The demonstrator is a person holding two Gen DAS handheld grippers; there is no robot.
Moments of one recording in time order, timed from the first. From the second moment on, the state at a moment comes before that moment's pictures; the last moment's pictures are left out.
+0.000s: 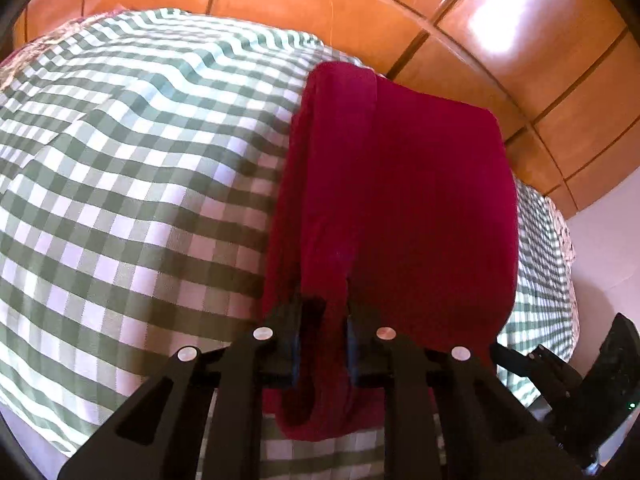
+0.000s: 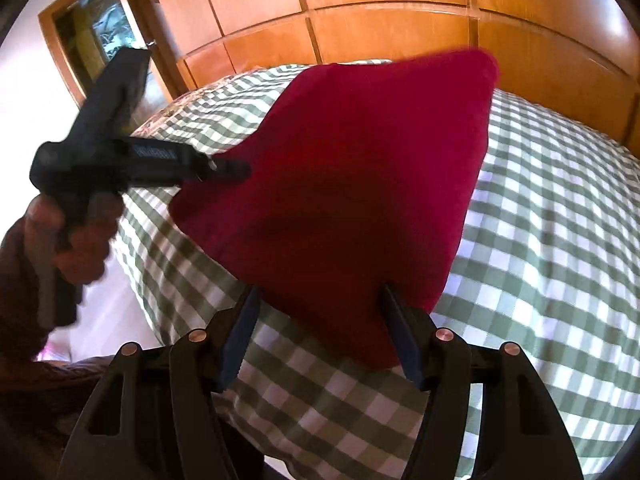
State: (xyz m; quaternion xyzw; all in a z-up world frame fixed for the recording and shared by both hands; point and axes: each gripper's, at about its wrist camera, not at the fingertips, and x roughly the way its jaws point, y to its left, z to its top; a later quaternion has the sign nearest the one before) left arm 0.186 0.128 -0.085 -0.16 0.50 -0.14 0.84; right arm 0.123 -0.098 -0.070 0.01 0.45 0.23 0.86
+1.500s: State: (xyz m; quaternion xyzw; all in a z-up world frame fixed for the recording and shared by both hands) left arm 0.231 0.124 -0.044 -0.09 0.46 -0.13 0.87; right arm 0.220 -0.197 -0.063 0.26 0.46 0.16 0.83
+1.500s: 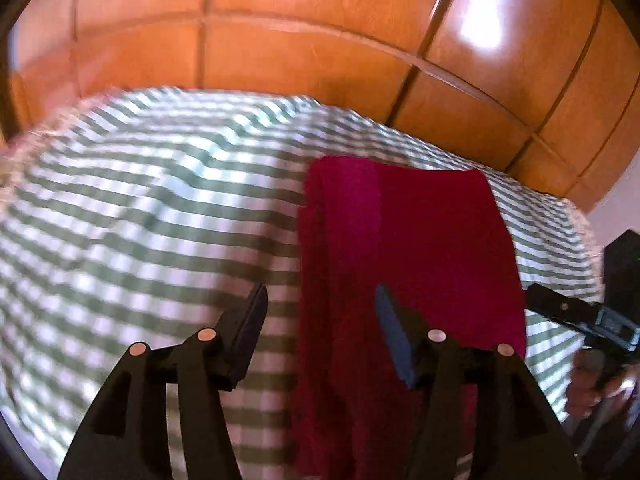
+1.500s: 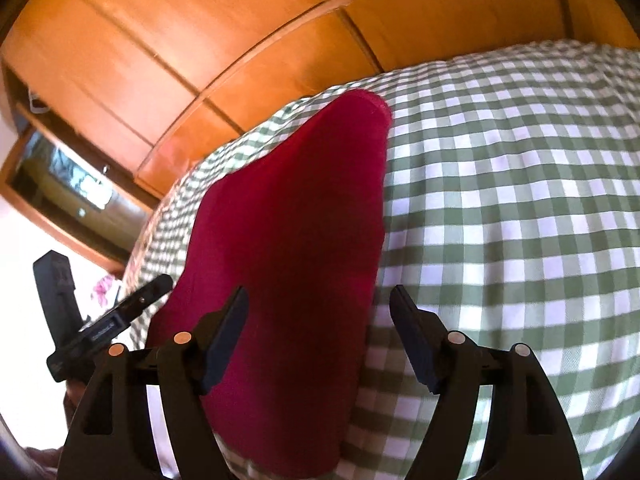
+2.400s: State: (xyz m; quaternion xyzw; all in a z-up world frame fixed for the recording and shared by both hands) left arm 0.212 0.067 -0.050 -0.05 0.41 -0.21 0.89; right arm 0.202 -0.177 -0.032 0.21 0.41 0.22 0.86
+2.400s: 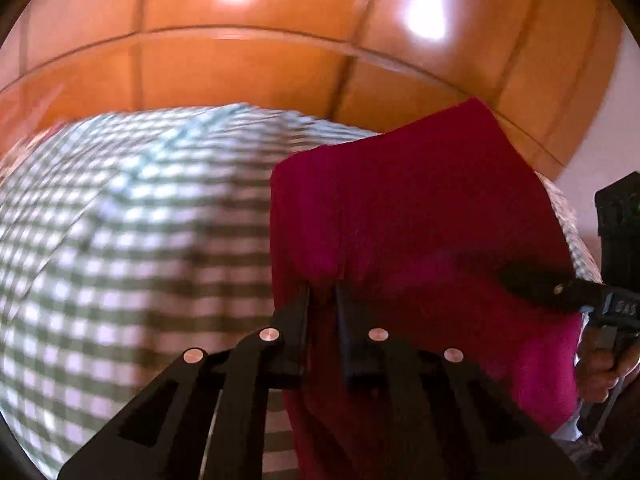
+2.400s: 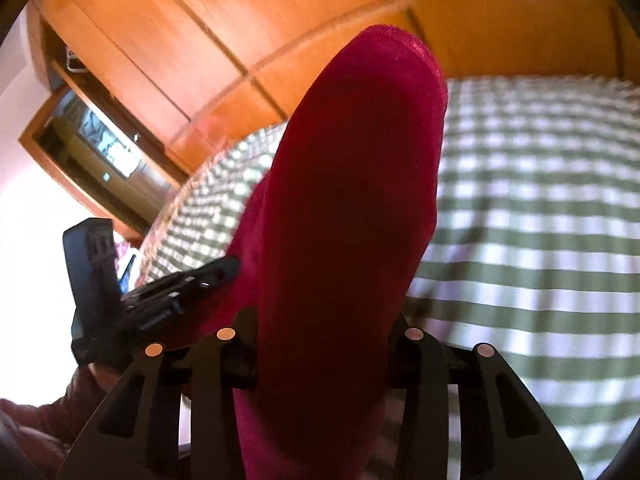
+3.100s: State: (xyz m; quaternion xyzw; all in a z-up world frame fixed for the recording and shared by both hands) left arm 0.233 -0.266 -0.050 0.13 0.42 -0.34 0.83; right arm 0.105 -0.451 -0.078 0.29 0.40 -0.09 0.87
